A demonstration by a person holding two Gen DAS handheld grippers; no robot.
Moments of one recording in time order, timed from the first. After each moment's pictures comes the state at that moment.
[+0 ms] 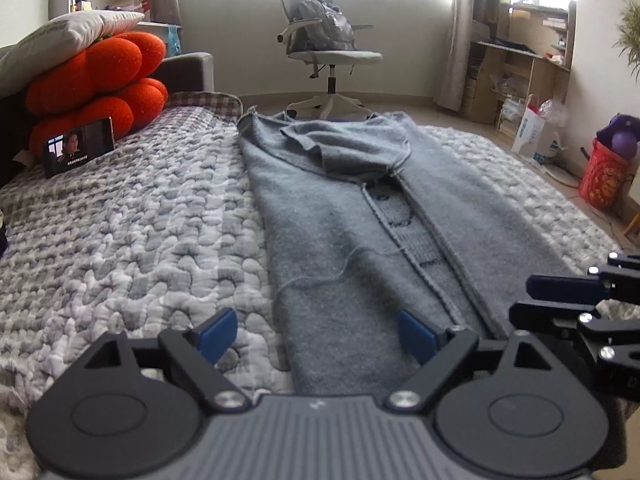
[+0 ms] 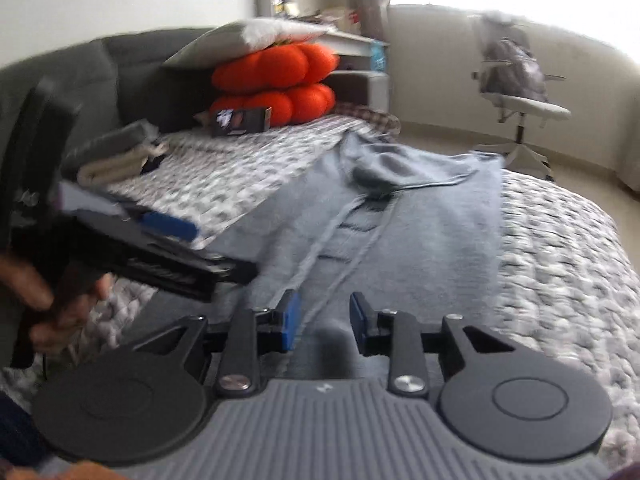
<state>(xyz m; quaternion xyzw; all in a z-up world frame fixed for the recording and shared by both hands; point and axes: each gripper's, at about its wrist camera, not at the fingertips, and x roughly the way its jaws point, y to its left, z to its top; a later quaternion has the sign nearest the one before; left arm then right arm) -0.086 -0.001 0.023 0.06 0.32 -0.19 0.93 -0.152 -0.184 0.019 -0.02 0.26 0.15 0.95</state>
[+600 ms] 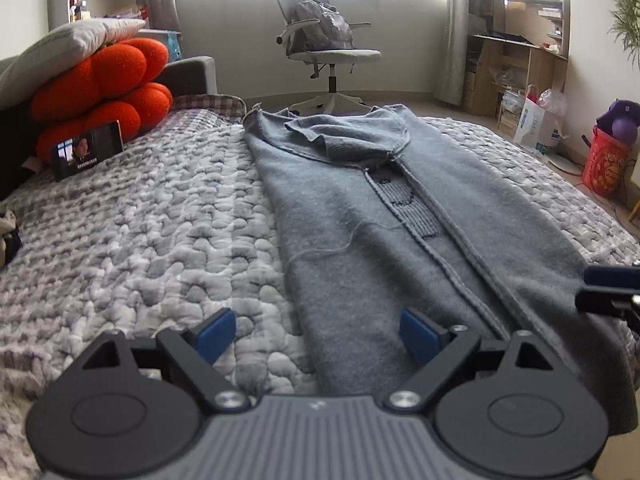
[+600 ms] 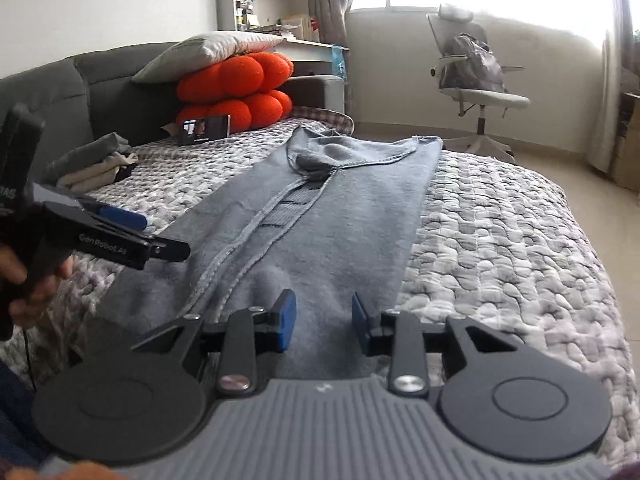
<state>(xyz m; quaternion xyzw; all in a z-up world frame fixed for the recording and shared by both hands) -0.106 0.002 0.019 0.09 0.31 -0.18 0.93 -0.191 -0.215 0.008 0.00 0.25 0.13 0.96</state>
